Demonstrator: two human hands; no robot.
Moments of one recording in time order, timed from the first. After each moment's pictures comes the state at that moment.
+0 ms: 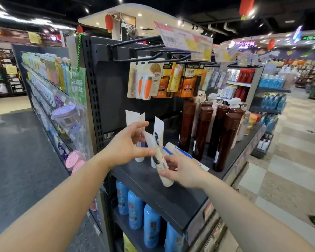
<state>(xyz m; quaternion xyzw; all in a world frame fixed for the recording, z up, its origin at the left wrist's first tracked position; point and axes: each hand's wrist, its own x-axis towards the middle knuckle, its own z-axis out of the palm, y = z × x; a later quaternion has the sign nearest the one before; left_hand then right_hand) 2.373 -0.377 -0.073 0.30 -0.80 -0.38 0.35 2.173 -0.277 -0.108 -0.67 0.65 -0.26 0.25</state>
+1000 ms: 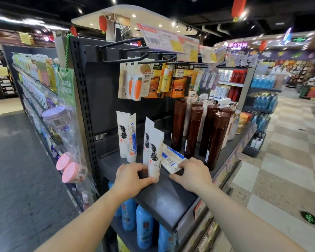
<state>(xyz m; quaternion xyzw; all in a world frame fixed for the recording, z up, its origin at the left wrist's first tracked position) 2.336 -0.353 -0.165 0.41 -0.82 -0.26 0.28 2.140 -0.272 -0.137 -0.55 0.83 -0.10 -0.01</state>
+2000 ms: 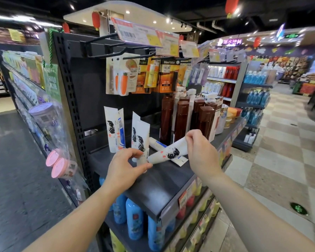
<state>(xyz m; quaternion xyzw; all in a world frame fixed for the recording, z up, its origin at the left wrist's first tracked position) 2.319 -0.318 -0.145 0.39 -0.77 -0.28 0.42 2.118 -0.223 -0.092 -0.56 0.73 -0.38 -0.12</state>
